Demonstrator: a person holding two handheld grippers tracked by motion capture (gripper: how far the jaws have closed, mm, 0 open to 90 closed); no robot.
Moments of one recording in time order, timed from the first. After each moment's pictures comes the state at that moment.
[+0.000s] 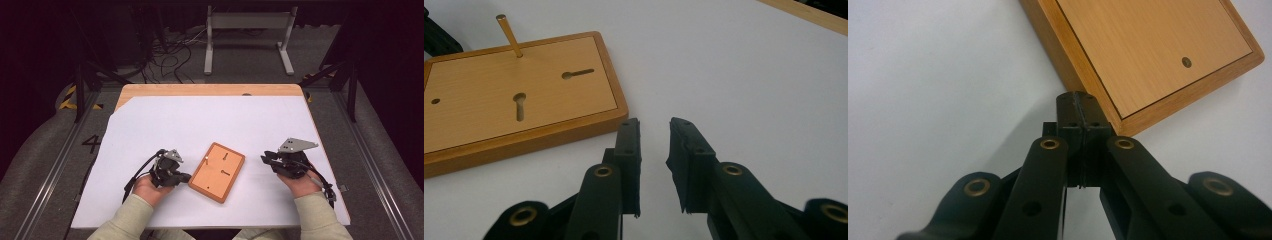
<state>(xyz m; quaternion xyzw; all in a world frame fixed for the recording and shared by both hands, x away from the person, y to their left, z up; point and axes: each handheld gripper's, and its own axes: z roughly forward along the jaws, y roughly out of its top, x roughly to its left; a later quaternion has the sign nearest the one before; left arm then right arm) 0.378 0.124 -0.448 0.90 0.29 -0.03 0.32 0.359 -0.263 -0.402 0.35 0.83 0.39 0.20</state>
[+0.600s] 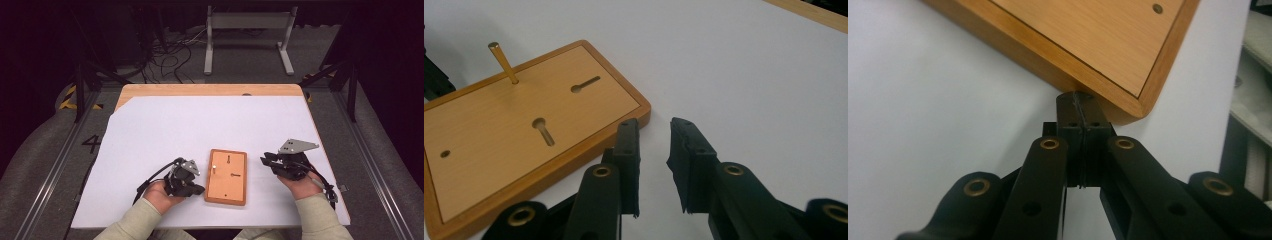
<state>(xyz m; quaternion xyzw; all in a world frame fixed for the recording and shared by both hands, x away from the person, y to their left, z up) 0.354 0.079 -0.447 0.93 0.20 -0.06 0.30 0.353 -0.260 -0.398 0.34 0.83 0.39 0.19</state>
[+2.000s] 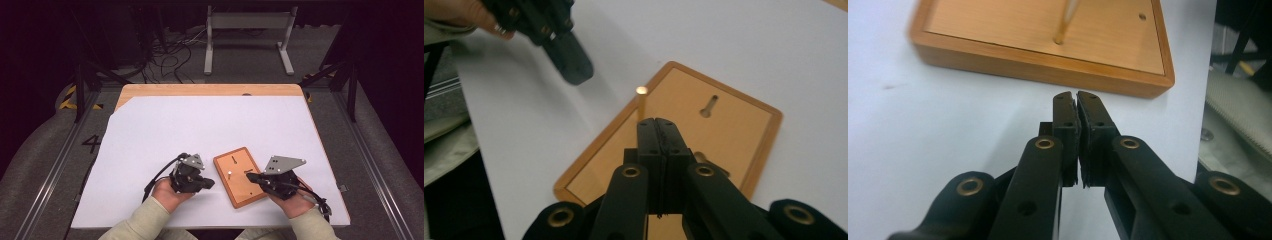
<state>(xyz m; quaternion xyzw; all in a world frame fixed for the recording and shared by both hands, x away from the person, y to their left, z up) 0.360 0.079 -0.428 0.89 0.21 -0.05 0.39 0.307 -0.215 -0.391 0.26 0.87 0.40 0.14</state>
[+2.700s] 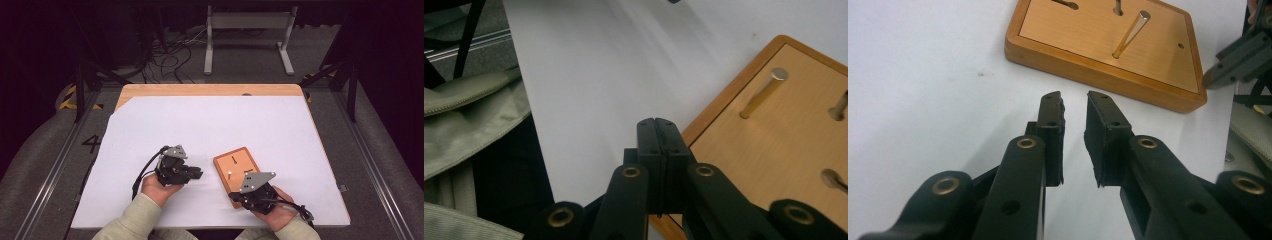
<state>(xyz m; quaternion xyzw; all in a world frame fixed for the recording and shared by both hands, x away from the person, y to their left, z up) 0.372 0.109 -0.427 0.87 0.27 -0.03 0.41 0.291 -0.169 -0.419 0.20 0.91 0.36 0.09</state>
